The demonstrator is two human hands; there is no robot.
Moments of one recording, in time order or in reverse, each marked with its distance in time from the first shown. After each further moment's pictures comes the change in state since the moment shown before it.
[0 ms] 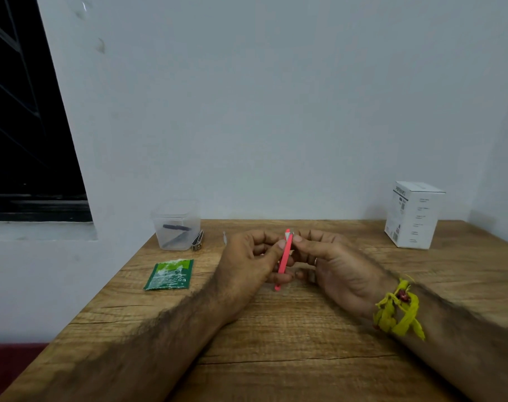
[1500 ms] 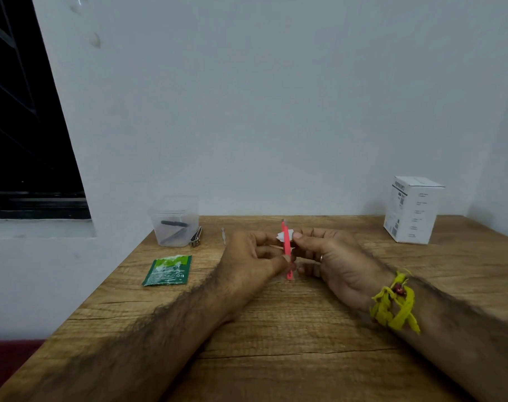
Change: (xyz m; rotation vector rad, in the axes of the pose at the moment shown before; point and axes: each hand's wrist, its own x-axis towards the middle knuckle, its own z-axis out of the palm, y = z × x) left_hand -0.004 0.003 0.001 0.096 -0.047 -0.081; right_hand 0.004 0.003 -0.003 -0.044 0.139 0.046
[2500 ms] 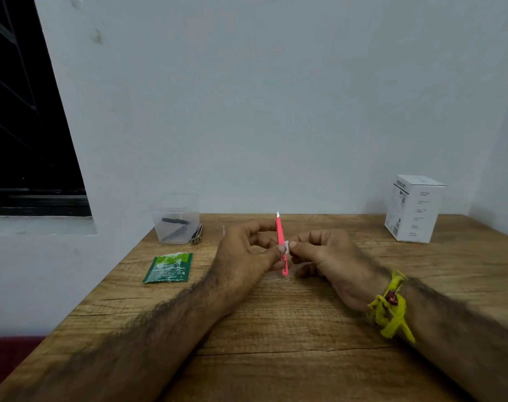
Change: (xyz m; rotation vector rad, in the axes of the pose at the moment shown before) left_hand 0.006 -0.005 -0.002 -0.031 0.125 0.093; right_hand 0.000 0.006 0.004 -0.234 0.114 -0.075
